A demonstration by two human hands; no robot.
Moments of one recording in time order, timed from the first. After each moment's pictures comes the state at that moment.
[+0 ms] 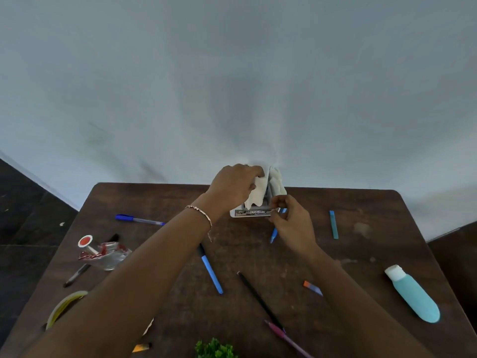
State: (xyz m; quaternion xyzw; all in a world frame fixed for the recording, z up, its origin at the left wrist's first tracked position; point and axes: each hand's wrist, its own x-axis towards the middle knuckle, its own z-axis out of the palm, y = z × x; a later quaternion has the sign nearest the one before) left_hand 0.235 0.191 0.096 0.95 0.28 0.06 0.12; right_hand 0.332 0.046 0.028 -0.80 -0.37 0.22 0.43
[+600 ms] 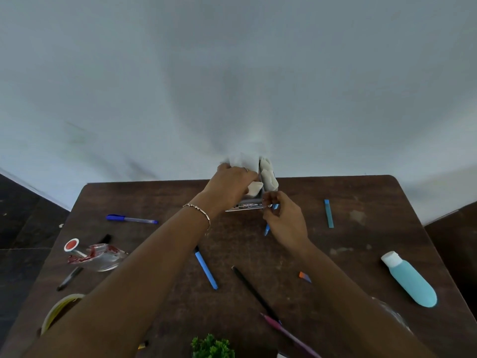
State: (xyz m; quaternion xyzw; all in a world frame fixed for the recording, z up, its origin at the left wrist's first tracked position) left_hand 0.250 0.197 0.058 0.98 0.20 0.02 0.05; right_hand 0.332 0.042 0.025 -0.81 -0.37 0.22 0.41
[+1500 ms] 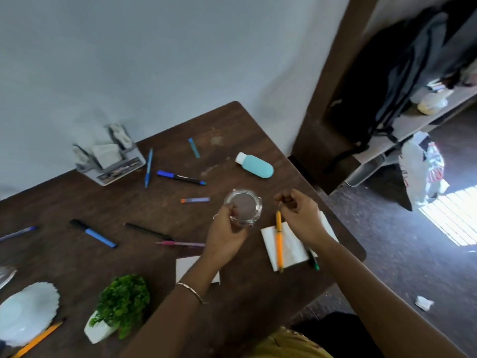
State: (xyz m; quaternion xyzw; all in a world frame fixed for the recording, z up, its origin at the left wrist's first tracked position) left_hand 0.237 -0.157 0.014 0.79 0.28 0.01 0.54; right_hand 0.343 -0.317 0.030 -0.87 -0.14 0.16 0.44
